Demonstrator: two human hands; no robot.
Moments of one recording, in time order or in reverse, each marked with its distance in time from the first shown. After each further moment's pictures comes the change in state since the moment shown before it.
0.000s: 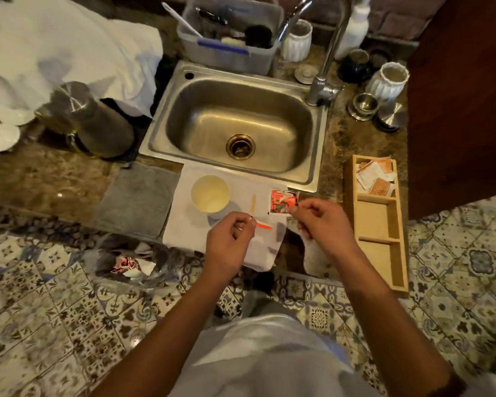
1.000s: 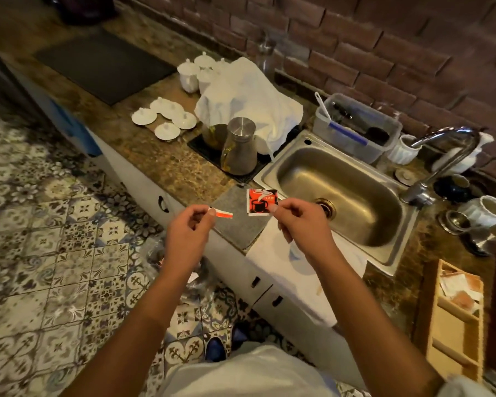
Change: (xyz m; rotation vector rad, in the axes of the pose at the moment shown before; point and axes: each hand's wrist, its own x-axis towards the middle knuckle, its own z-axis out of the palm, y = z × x) left_hand -0.069 0.002 -0.248 -0.196 0.614 0.002; right_hand -0.053 -0.139 0.209 -0.101 -0.387 -0.428
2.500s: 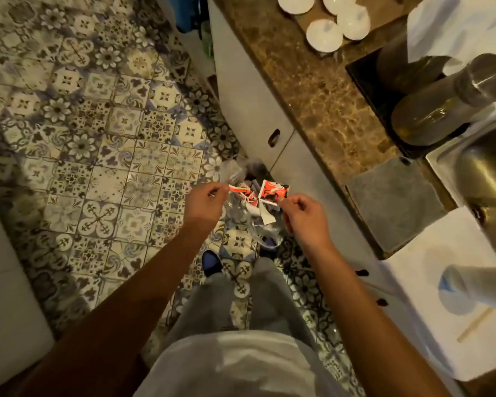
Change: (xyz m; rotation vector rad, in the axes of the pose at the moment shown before) left_hand 0.122 -0.227 -0.225 0.285 0.178 -0.263; right_hand 0.068 0.095 0.338 -0.075 -0.227 0.429
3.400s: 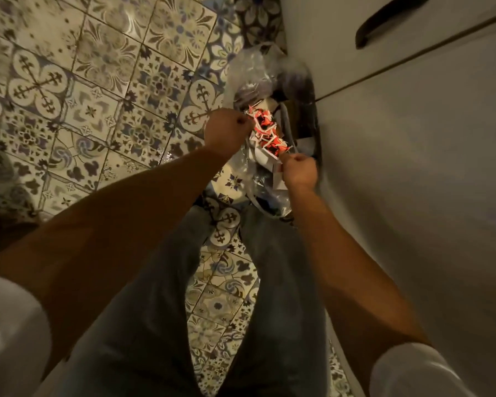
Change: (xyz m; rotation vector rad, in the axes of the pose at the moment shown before) left_hand 0.192 -0.257 0.227 0.272 -0.116 -0.330; right_hand 0.309 0.258 0.118 -0.410 -0.066 0.440
